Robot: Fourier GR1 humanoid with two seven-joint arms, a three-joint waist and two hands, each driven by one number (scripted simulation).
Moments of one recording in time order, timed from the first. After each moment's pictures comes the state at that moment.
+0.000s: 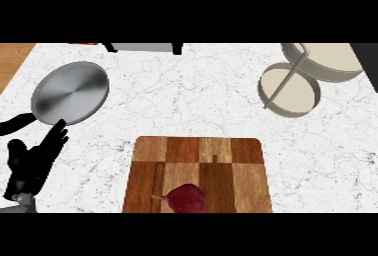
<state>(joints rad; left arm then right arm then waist) -0.01 0.29 0.18 -1.36 0.01 -0.12 0.15 -1.58 -0.46 0.08 -0.04 1.17 0.03 0.78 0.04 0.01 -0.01</state>
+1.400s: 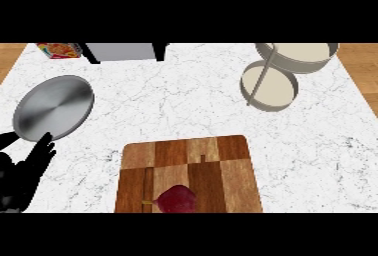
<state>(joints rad) 0.08 0.29 0.23 -1.38 0.02 -0.11 0.16 -1.49 -0.58 -0.17 -0.51 0.96 -0.32 1.00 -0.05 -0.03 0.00</state>
